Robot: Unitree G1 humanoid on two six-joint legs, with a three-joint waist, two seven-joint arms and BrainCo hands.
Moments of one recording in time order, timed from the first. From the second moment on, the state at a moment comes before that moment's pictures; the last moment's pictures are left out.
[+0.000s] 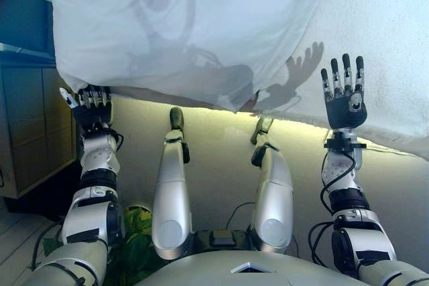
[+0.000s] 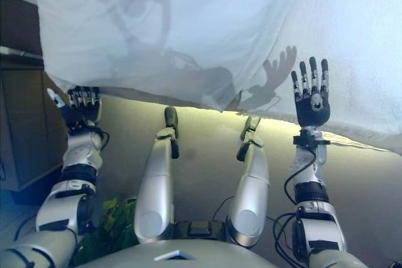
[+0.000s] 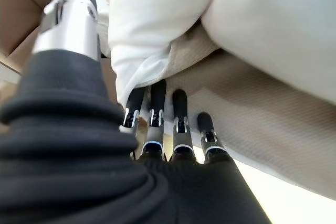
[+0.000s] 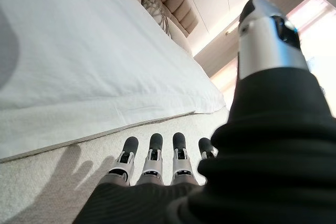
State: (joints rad) left arm -0.50 0.38 0.27 0.87 -1.70 -0.12 -0.11; right arm -0.30 -0.33 -0.13 0.58 1.17 -0.39 0.68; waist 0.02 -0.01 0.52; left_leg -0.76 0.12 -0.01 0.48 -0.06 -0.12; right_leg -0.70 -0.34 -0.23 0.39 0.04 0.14
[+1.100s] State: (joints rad) left arm -0.49 0.49 0.21 0.69 -1.62 -0.16 -0.44; right arm -0.44 -0.44 -0.07 0.73 1.35 -0.41 0.46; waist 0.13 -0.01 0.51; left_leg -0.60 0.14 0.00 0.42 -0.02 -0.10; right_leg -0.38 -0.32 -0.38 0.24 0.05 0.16
